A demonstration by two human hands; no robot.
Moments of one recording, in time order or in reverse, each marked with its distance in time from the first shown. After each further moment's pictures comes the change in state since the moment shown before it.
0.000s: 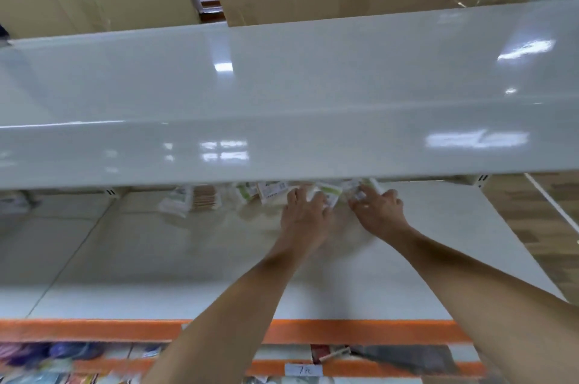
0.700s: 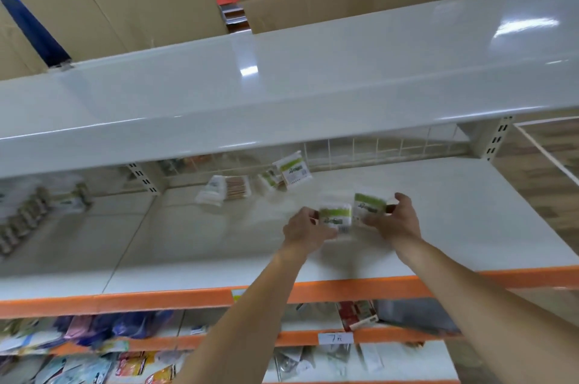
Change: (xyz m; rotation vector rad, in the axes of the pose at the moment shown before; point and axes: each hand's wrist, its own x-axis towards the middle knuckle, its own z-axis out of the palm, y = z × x) left_hand -0.076 -0.036 -0.041 -0.522 -0.322 -0.439; right_hand -0.090 -0.009 0.027 0.823 0.084 0.300
